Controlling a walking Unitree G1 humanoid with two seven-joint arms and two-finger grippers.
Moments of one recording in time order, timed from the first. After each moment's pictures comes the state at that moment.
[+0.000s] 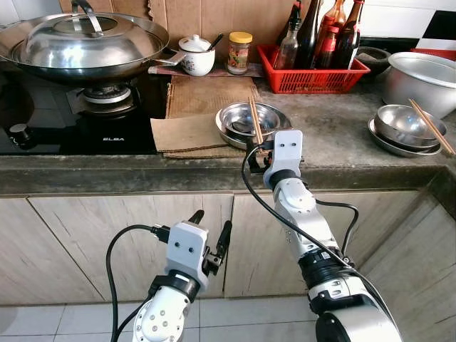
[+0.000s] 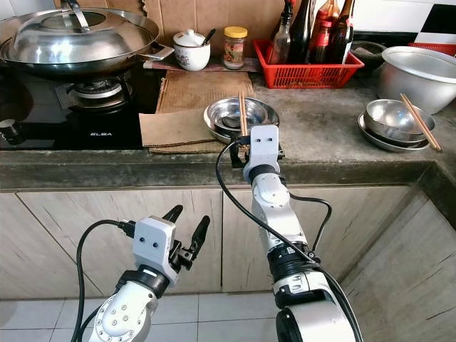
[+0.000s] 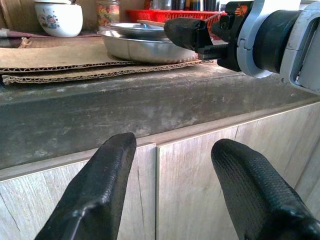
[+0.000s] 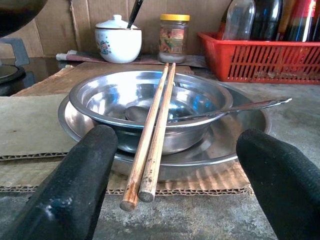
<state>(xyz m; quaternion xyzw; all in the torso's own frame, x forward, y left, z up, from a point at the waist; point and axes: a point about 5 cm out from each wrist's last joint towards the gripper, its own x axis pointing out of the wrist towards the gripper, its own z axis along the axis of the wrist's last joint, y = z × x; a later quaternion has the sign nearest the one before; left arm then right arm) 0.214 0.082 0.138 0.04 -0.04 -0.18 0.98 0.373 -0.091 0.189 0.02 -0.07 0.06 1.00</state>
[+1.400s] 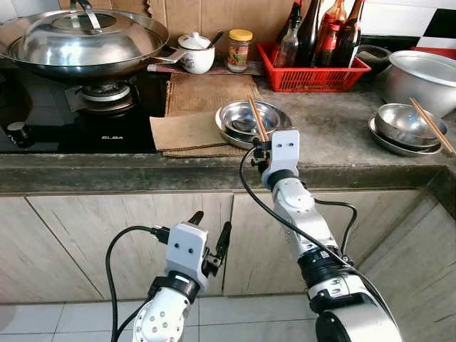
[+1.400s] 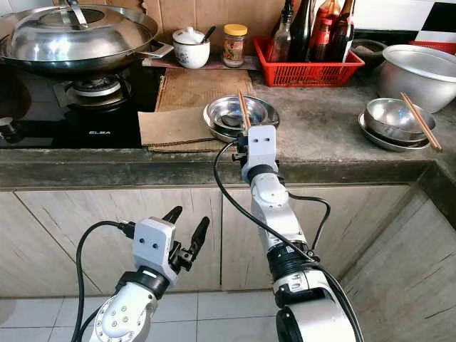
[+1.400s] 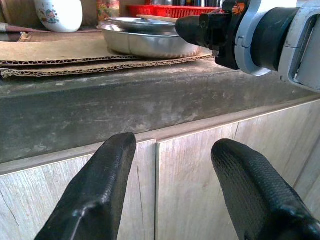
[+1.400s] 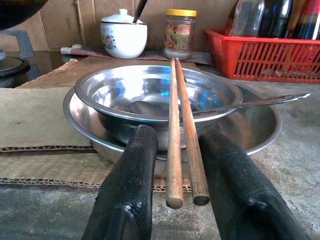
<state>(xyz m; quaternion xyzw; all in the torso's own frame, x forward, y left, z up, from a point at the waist) 0.213 0.083 0.136 0.04 -0.04 -0.18 0.98 0.374 -0.088 0.189 0.01 -0.07 0.07 1.00</state>
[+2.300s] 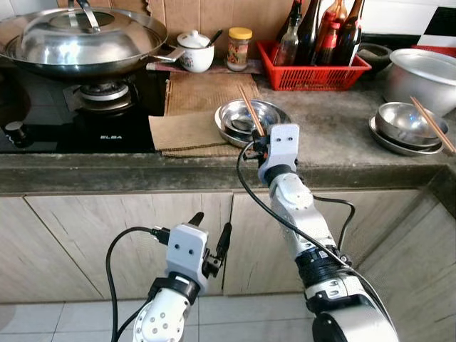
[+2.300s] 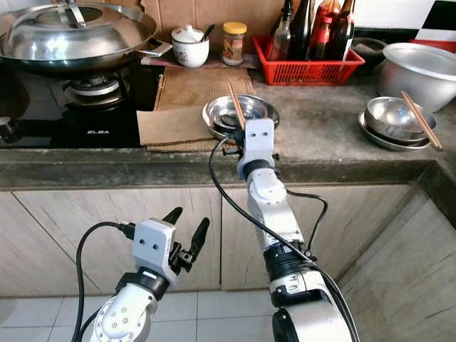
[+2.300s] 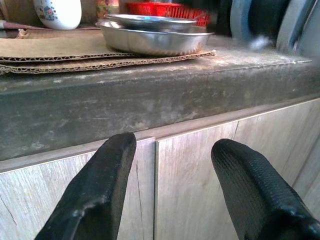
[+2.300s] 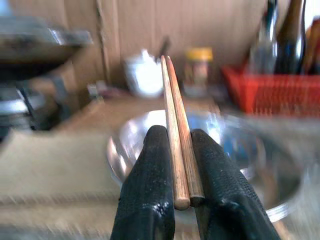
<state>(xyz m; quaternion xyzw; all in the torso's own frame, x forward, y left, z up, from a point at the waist) 0.213 0.082 0.136 0.04 -0.04 -0.18 0.98 0.364 -0.078 0.224 0.04 -0.15 0.10 0.98</state>
